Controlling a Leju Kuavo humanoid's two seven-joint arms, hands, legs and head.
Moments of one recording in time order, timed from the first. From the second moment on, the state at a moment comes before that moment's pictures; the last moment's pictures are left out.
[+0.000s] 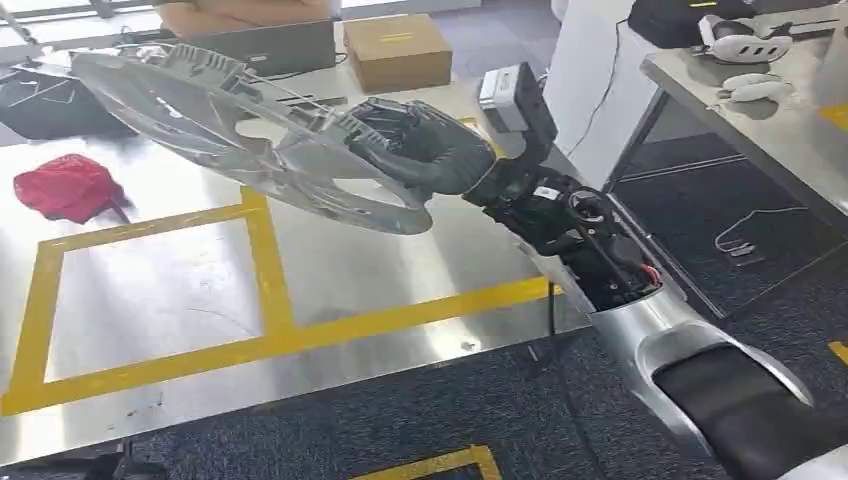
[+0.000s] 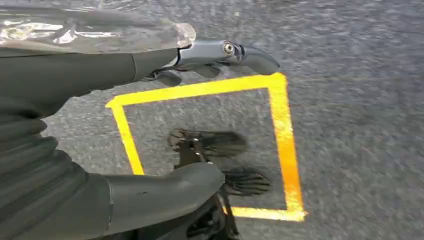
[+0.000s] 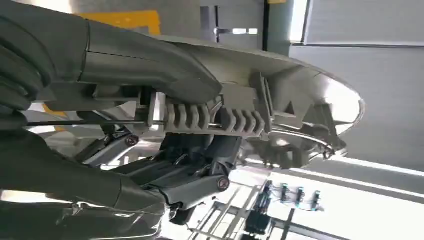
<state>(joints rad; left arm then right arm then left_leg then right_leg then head) -0.30 0.07 1.52 -0.15 -1.32 -0.27 -0.21 -0.82 -0.03 0.45 -1.25 -0.39 0.52 -0.09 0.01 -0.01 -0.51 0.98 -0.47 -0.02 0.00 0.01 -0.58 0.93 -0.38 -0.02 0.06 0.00</state>
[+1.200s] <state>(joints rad) -0.30 0.06 1.52 -0.16 -1.35 -0.24 -0.21 -0.88 -0.03 0.45 -1.17 -0.08 0.34 -0.18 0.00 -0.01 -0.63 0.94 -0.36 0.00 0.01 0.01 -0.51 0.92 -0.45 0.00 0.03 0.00</state>
